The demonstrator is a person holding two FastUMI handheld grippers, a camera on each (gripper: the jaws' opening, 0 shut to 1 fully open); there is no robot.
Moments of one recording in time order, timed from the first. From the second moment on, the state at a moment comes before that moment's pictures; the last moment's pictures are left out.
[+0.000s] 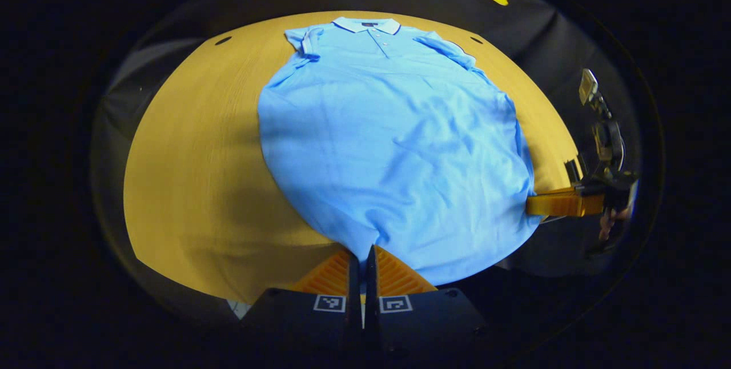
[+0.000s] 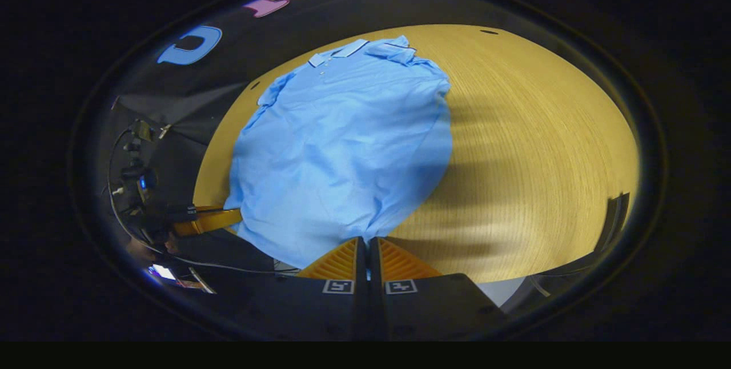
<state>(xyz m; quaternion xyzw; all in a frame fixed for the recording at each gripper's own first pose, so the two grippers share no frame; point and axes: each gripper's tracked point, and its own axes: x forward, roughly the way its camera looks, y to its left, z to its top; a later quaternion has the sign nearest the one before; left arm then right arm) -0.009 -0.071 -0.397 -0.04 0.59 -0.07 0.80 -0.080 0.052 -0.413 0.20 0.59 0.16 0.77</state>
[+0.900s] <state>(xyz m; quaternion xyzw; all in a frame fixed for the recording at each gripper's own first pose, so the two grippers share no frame) 0.232 -0.038 -0.199 -0.15 0.35 -0.13 0.92 0.203 0.031 -0.223 0.15 0.29 0.19 0.93</state>
